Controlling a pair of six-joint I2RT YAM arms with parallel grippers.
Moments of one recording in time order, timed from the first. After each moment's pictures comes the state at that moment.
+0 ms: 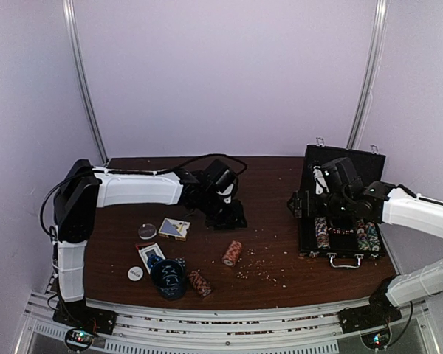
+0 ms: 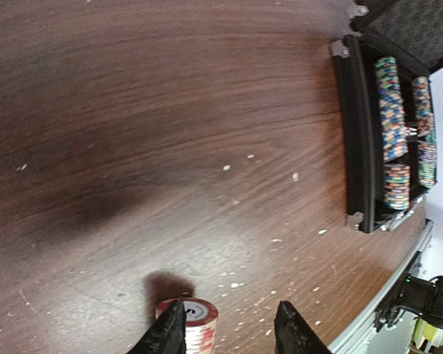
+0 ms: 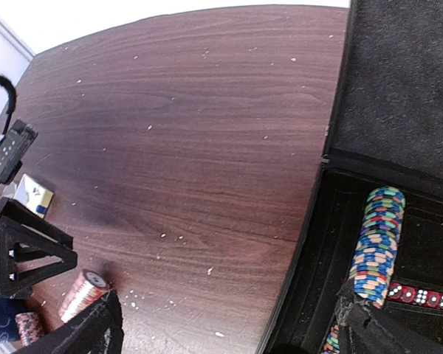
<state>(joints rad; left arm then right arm) -0.93 2.06 1.59 -0.47 0.19 -0.77 0.62 1.20 0.85 -0.38 0.16 0.45</state>
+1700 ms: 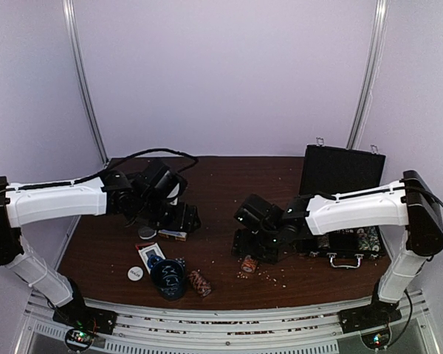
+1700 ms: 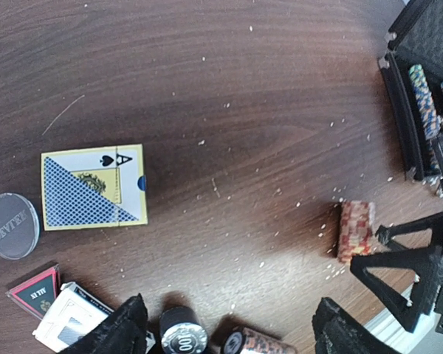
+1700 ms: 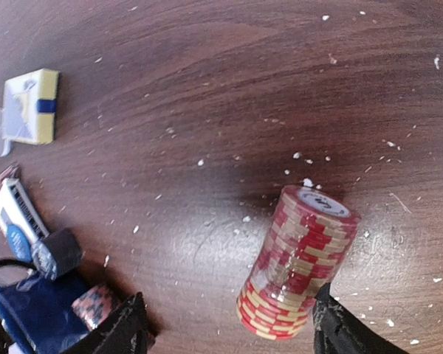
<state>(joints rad) -0.90 1.48 1.12 -0.58 -0.07 -0.65 1.06 1.72 1.16 -0.53 0.10 1.19</state>
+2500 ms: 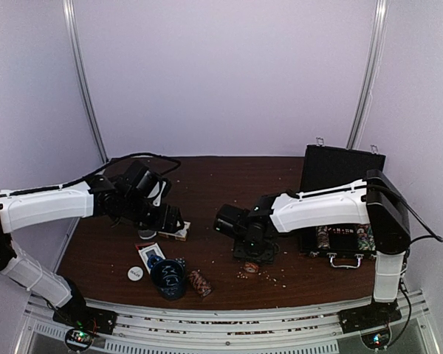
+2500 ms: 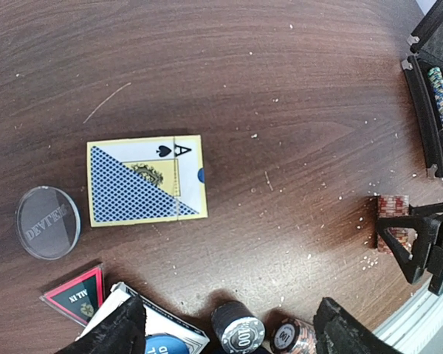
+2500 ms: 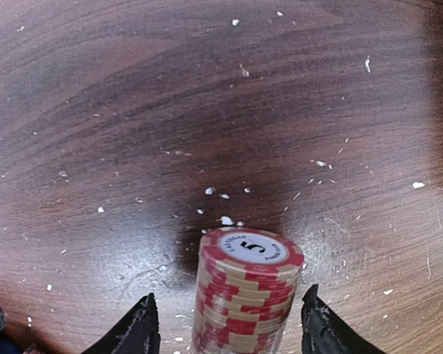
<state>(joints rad) -0.76 1.39 0.99 -0.55 0.02 -0.53 1.09 1.97 1.42 -0.88 0.28 1.26</state>
